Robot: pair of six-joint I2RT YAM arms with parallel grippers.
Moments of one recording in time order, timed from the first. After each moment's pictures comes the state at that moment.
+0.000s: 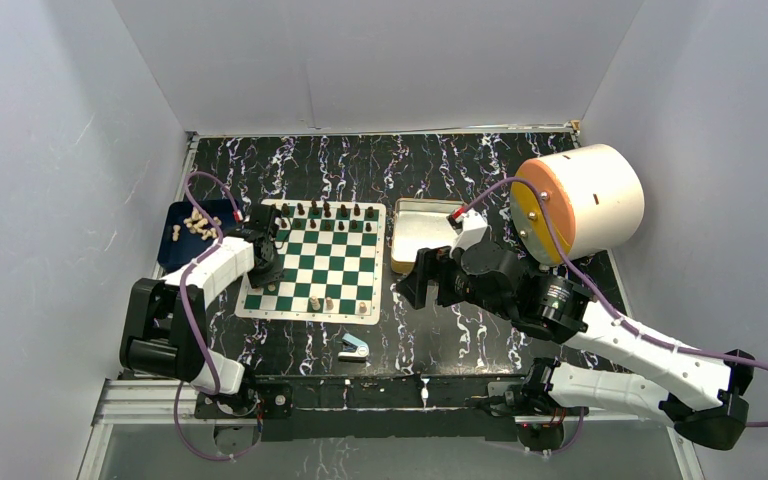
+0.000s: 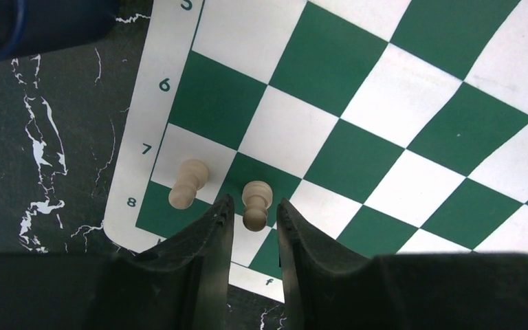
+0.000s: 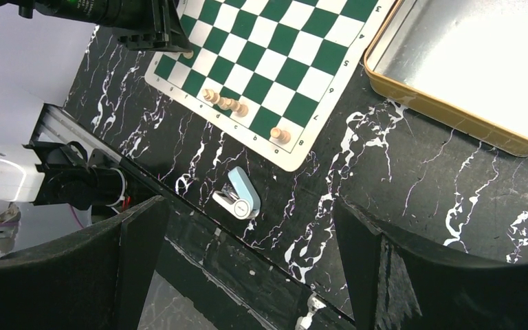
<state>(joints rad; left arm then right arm) -0.21 1.46 0.83 -0.64 -0.27 -0.49 1.11 0.88 0.95 -0.57 0.25 0.68</state>
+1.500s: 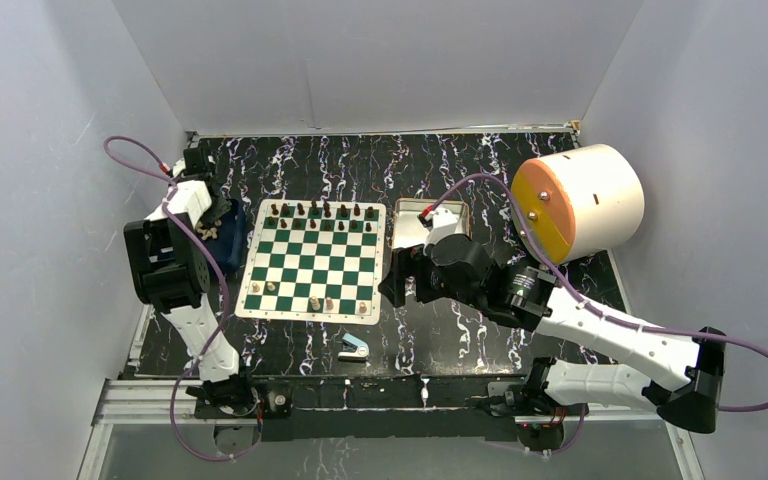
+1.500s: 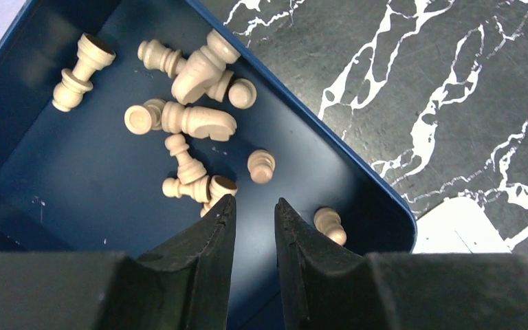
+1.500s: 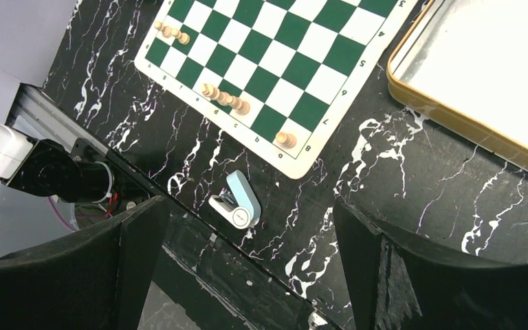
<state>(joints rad) 0.20 1.91 1.37 -0.49 -0.33 -0.50 1.11 1.03 0.97 -0.50 0.20 0.64</state>
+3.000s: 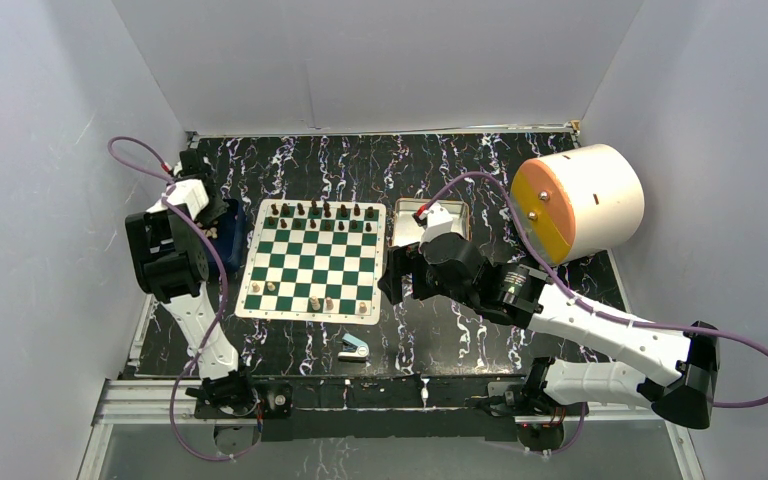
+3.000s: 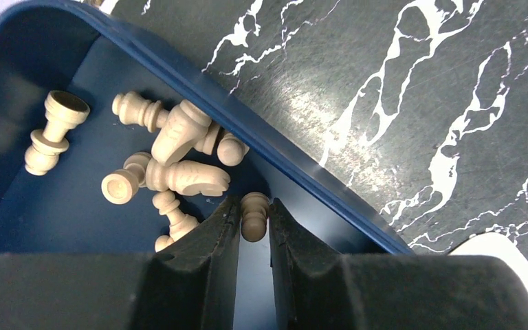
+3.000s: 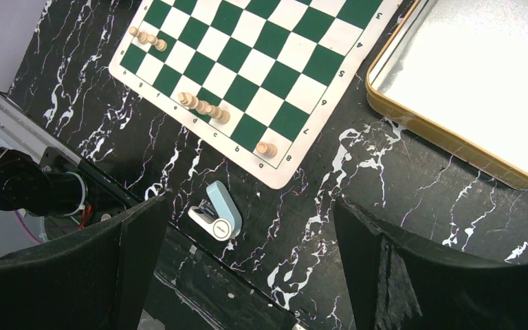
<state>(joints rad) 0.24 2.03 1.42 -0.43 -0.27 -0.40 1.11 1.08 0.99 -0.48 0.25 0.60</state>
